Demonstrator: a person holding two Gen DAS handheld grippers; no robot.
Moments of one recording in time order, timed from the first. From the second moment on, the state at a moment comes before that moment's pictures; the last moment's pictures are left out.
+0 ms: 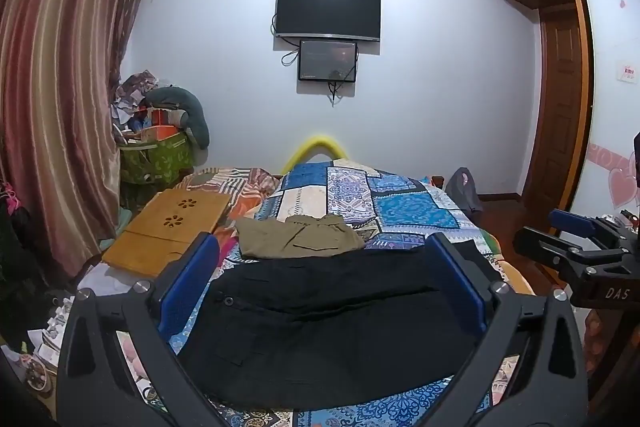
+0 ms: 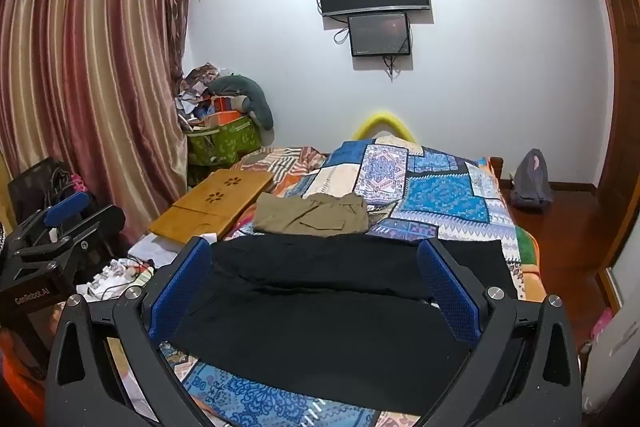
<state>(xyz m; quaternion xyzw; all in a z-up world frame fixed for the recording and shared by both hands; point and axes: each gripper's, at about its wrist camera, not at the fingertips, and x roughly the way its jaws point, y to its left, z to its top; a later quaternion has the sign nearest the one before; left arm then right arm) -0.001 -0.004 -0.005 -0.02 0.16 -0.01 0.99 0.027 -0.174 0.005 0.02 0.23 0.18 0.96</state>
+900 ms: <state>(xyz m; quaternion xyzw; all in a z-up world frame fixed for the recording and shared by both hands) -0.002 -0.005 0.003 -0.01 0.14 -0.01 0.99 0.022 -0.174 0.019 0.02 0.21 0.18 0.96</state>
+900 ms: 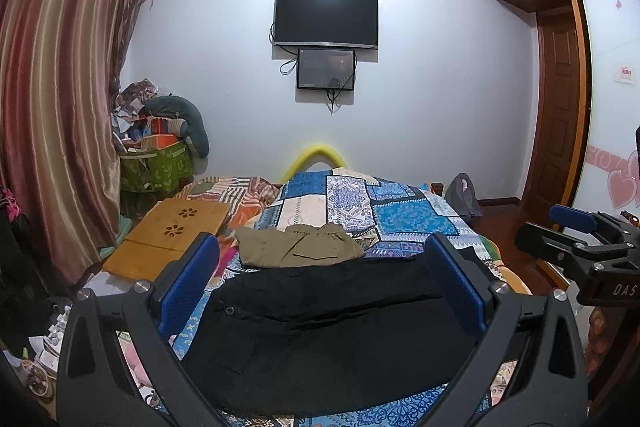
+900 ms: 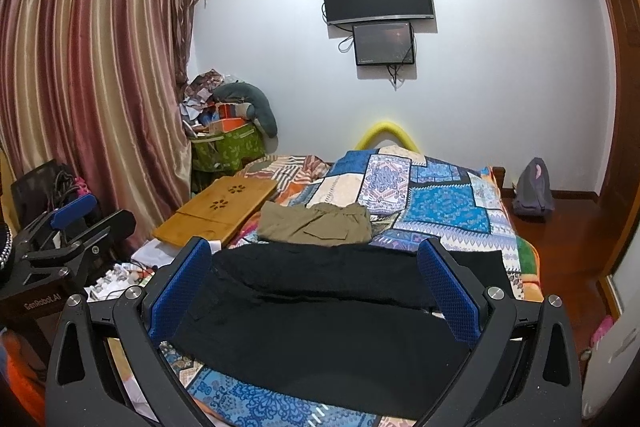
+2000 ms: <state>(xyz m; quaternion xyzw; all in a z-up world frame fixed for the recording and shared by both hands) -0.010 -0.006 0.009 -0.02 0.13 0.00 0.99 0.014 -0.163 0.024 0.01 0.20 0.19 0.96</state>
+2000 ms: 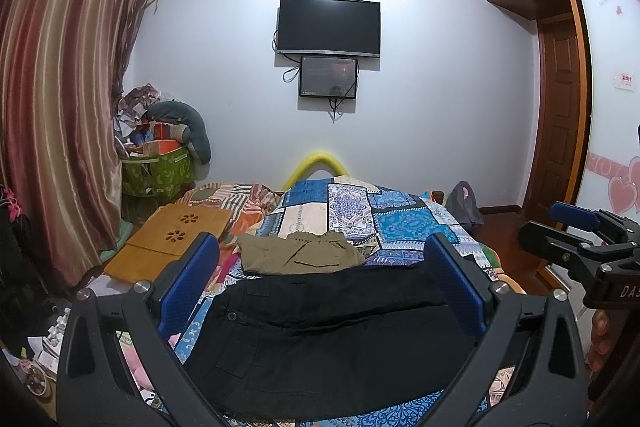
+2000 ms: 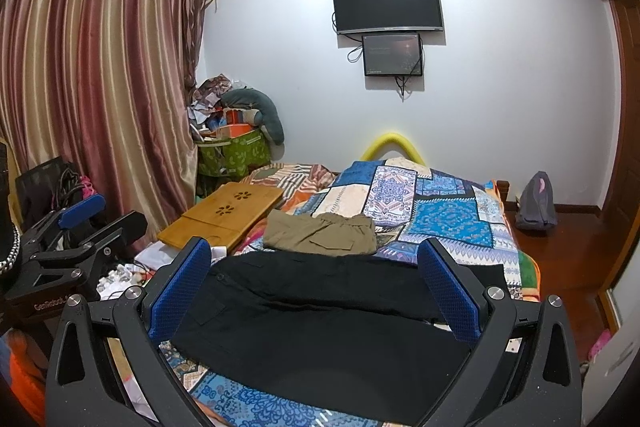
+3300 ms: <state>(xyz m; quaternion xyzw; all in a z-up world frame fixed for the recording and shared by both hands) 0.114 0.032 -0.047 0.03 0.20 0.04 0.98 0.118 -0.200 -0.041 0.00 0.29 0.12 0.95</state>
